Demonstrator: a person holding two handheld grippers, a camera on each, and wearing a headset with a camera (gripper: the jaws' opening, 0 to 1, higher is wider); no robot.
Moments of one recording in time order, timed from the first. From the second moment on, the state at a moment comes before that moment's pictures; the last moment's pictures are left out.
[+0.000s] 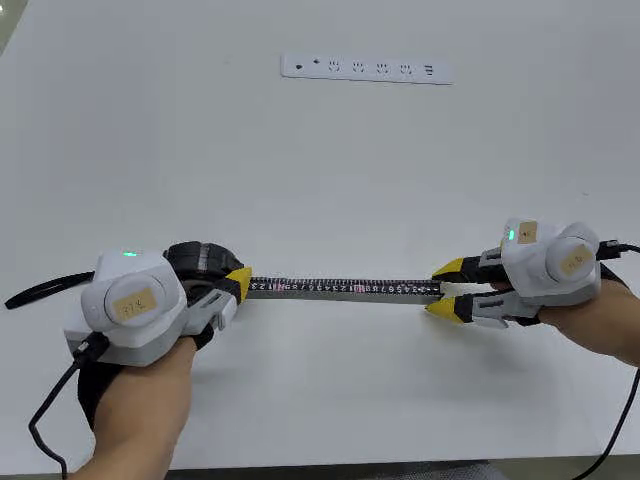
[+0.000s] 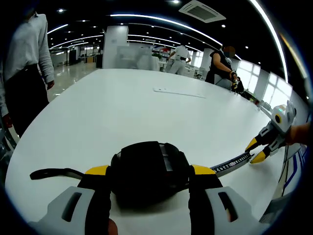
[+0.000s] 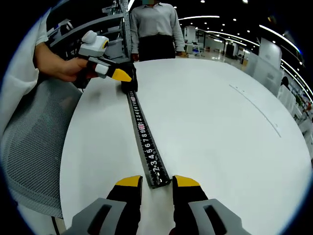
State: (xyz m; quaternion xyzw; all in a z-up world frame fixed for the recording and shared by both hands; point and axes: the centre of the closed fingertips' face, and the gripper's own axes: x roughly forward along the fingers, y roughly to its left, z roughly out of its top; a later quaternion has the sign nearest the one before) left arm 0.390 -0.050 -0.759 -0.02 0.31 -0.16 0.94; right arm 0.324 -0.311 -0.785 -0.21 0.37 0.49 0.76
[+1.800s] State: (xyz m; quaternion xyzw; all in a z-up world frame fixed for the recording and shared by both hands) left arm 0.391 -0.048 -0.763 -0.04 0.32 -0.16 0.93; right arm 0.338 -0.264 -0.789 -0.22 0.34 0.53 0.75
